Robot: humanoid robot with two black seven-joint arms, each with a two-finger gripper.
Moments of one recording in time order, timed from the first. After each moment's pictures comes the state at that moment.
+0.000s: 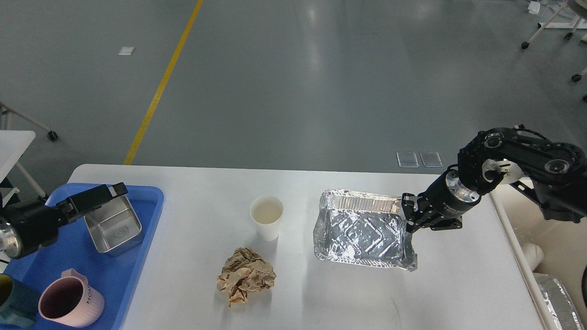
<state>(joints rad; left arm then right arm) -0.50 1.09 -0.47 -1.52 0.99 -0.12 -0.17 1.13 -0.52 0.07 1.03 -0.35 0.76 -0.70</state>
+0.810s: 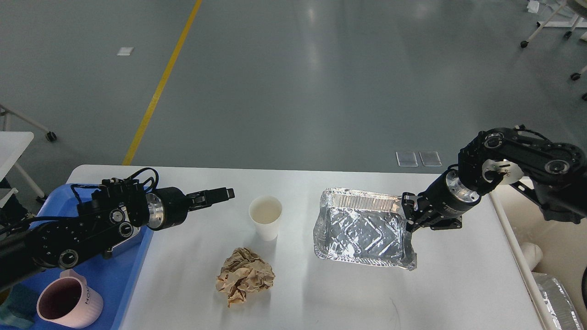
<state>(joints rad) -0.82 0.45 -0.20 -1.04 1.13 -0.21 -0.07 1.12 -0.52 0.08 1.03 -0.35 0.75 -0.70</state>
